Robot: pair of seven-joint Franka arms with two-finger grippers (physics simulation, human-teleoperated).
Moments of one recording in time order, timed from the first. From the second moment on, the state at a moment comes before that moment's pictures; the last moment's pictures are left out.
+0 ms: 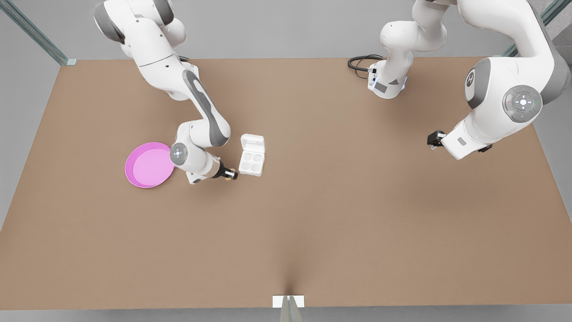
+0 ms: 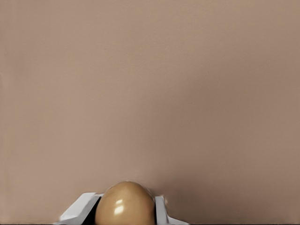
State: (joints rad) left arm -0.08 0.10 -0.03 -1.54 0.11 1.47 0.10; right arm 0.50 0.39 -0.02 -2.09 0.58 2.44 0.37
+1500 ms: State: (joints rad) left arm -0.85 0.53 -0.04 -1.43 -0.03 1.65 -0.03; right arm 0.08 0.21 -0.06 -1.53 -0.01 1.76 0.37
